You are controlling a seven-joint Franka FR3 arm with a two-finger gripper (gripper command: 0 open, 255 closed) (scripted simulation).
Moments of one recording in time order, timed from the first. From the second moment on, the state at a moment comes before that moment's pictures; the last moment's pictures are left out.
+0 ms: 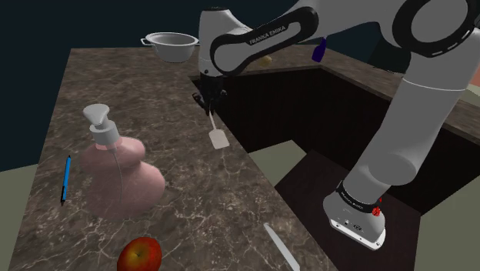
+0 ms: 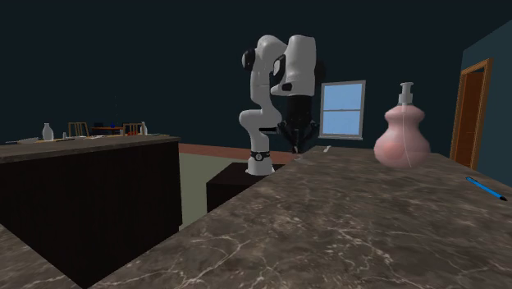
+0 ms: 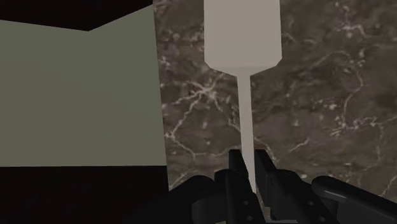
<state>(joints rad) 0.07 0.16 0.30 -1.97 -0.11 2.17 0.74</state>
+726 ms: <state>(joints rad) 0.12 -0.05 0.35 -2.15 -0.04 2.16 0.82</state>
